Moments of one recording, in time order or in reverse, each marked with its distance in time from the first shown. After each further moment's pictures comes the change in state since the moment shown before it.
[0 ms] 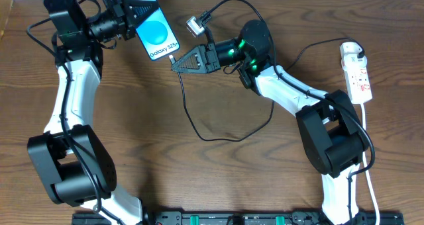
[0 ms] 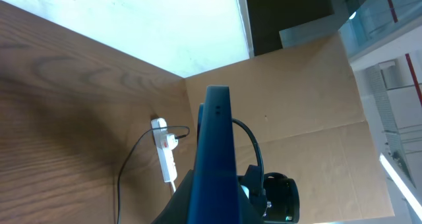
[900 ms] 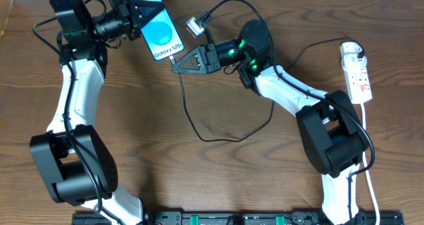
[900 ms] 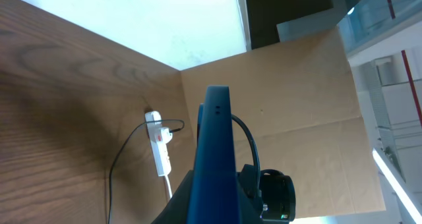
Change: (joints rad) left arm -0.029 0.000 0.000 0.002 0.008 -0.018; right arm 0.000 0.000 0.000 -0.001 -0.011 0.000
